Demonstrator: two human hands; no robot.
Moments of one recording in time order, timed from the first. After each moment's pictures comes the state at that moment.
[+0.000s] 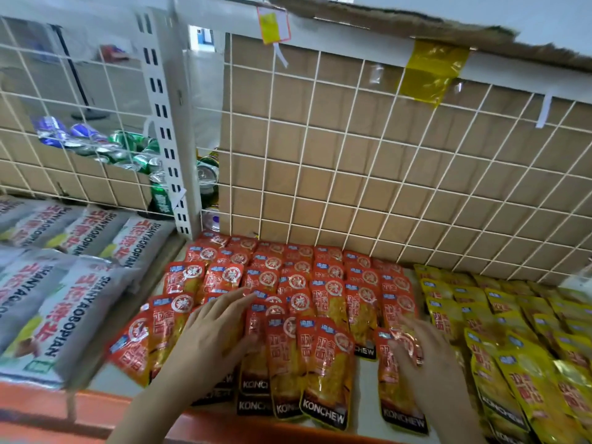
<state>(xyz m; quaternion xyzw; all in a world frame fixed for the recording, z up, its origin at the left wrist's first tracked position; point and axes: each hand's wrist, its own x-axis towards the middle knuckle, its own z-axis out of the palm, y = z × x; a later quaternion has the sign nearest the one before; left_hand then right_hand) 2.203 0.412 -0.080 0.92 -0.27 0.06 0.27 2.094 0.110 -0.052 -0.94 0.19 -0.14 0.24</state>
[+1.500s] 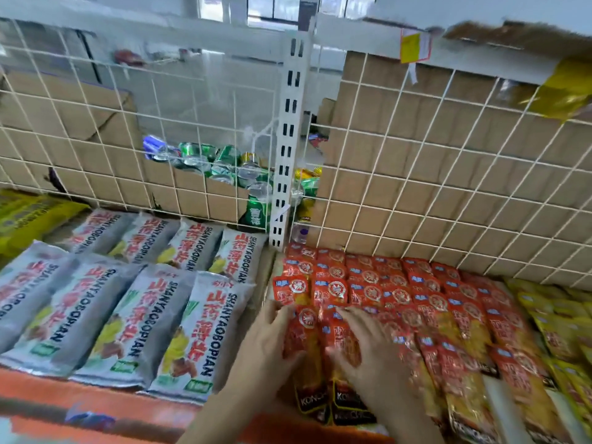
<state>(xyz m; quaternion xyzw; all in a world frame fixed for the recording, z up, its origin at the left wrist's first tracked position) 2.239 0.511 -0.076 0.92 -0.24 0.01 0.32 2.180 0.336 -0.057 -0.98 0.06 -0.02 0.20</state>
